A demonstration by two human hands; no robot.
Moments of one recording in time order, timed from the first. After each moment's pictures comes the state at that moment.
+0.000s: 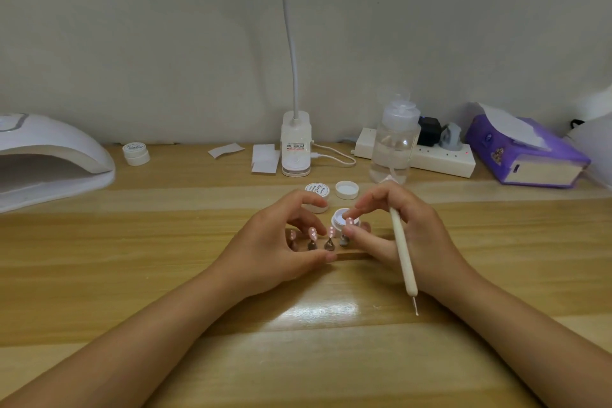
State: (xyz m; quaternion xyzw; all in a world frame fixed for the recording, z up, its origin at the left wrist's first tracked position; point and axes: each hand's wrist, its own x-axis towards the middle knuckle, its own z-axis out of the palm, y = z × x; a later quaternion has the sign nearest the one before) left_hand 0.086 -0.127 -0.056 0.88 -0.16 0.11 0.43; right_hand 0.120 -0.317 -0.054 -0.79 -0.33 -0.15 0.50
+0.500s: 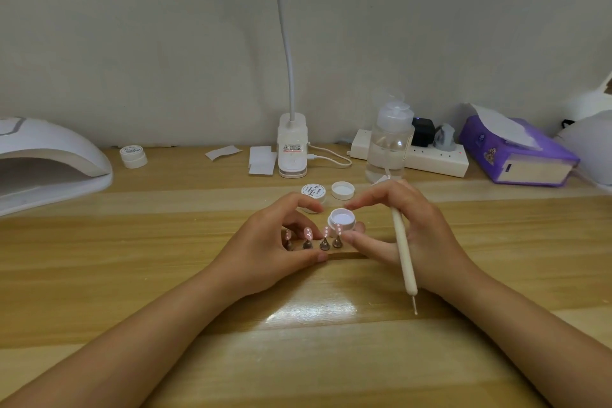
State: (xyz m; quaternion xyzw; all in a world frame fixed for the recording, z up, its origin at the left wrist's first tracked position) left_hand 0.086 -0.126 -0.057 0.89 -0.16 0.10 0.43; right_hand 0.119 -0.326 -0.051 -0.81 -0.36 -0.19 0.43
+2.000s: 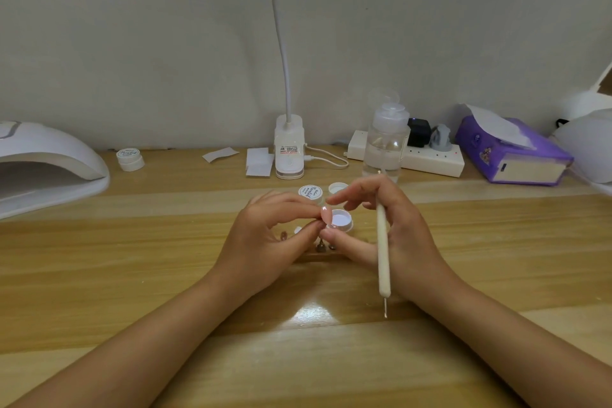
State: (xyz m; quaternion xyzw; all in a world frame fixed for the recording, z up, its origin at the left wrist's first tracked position) left_hand 0.081 -0.139 -0.050 0.83 -0.23 0.30 0.42; right_hand 0.108 -0.306 -0.051 -0.76 -0.35 -0.17 0.52
